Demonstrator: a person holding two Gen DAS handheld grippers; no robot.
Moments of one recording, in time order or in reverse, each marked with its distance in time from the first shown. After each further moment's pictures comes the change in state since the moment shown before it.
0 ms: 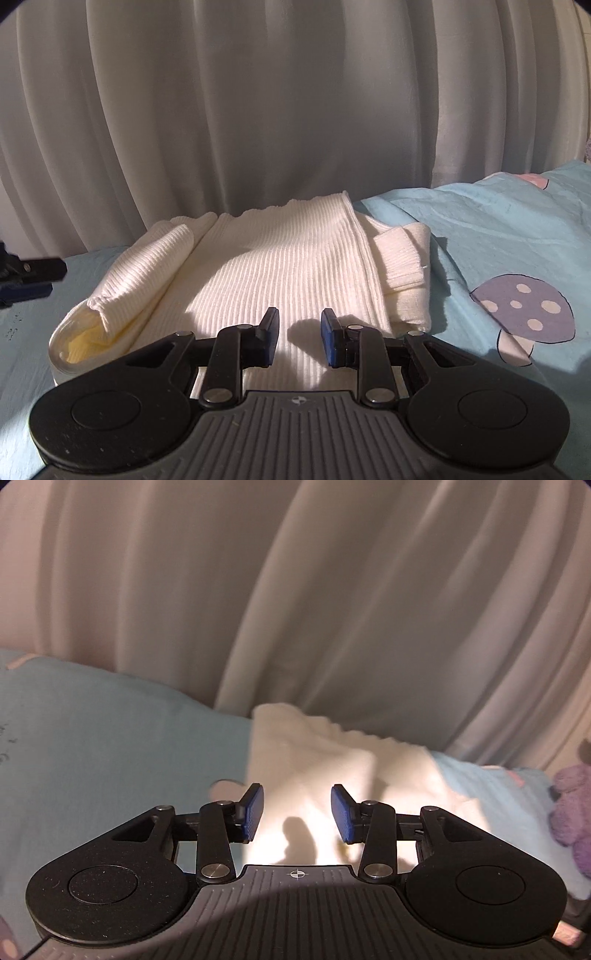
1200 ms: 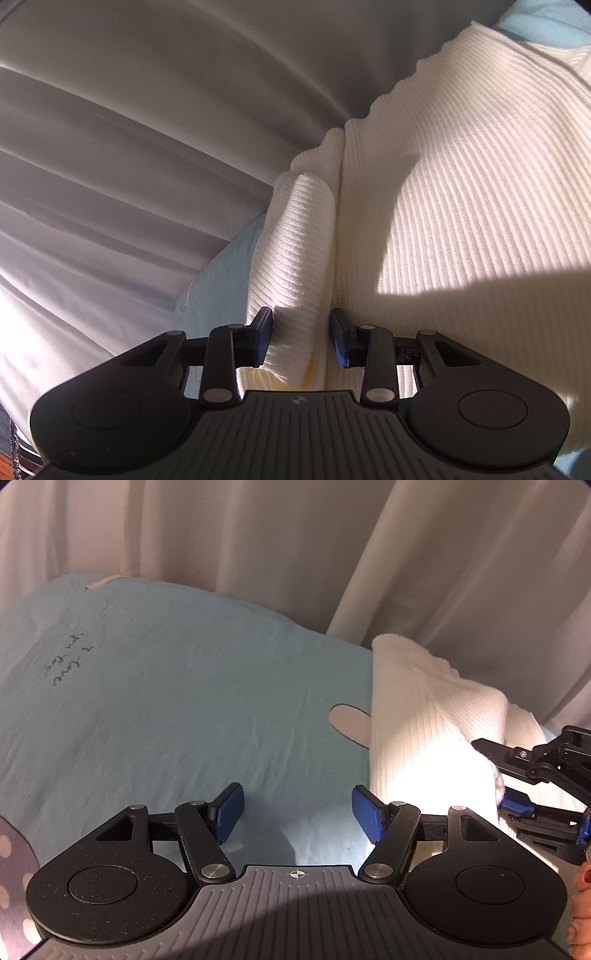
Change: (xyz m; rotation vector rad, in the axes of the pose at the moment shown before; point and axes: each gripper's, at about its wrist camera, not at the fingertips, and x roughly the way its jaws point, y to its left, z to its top) left arm 0.027 0.048 -0.031 -0.123 0.128 0.221; right arm 0.100 0.029 0.029 0.465 0.384 0.565
